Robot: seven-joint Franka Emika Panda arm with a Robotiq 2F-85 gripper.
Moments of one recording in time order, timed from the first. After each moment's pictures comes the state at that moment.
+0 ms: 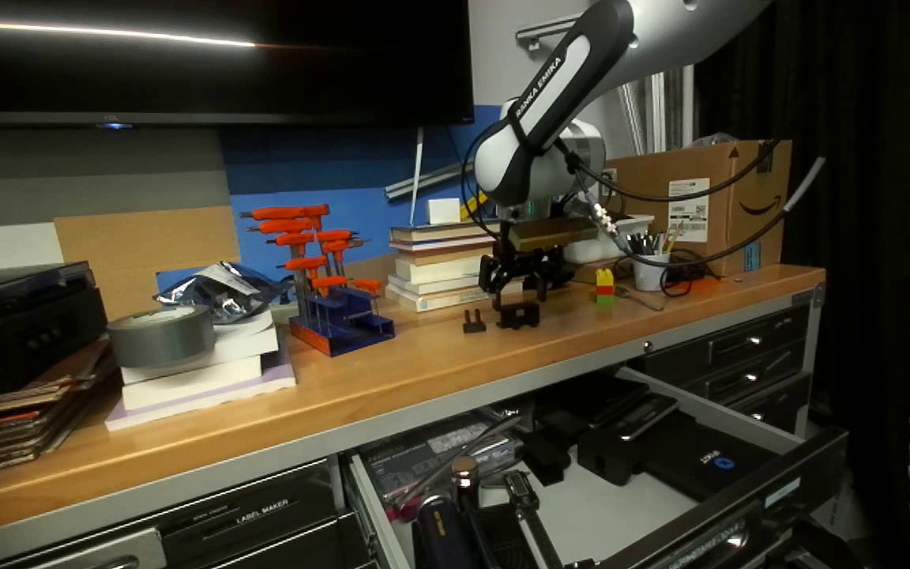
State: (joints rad) arm 0.03 0.47 -0.01 -1.65 -0.10 2.36 0.13
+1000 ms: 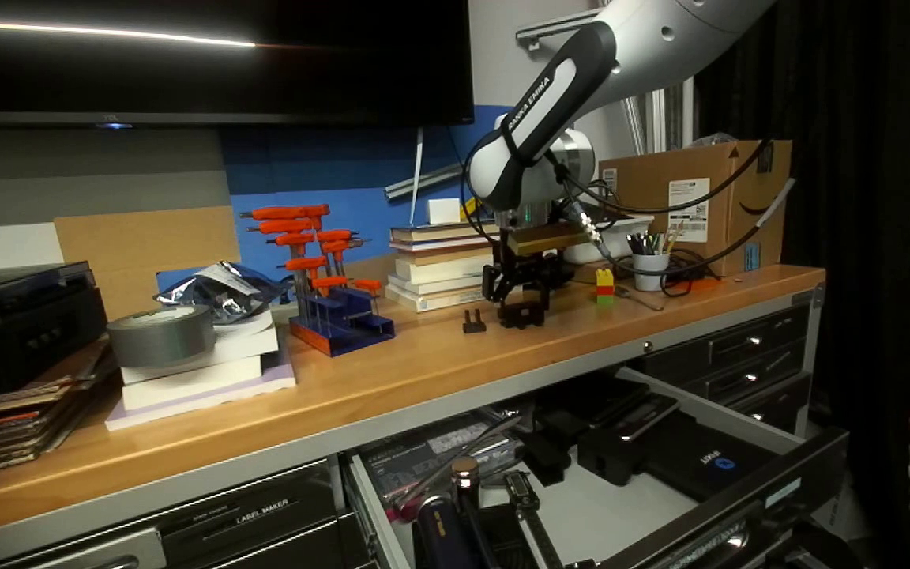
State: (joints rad) arm 0.03 0.56 -0.02 -1.53 -0.10 2.24 0.13
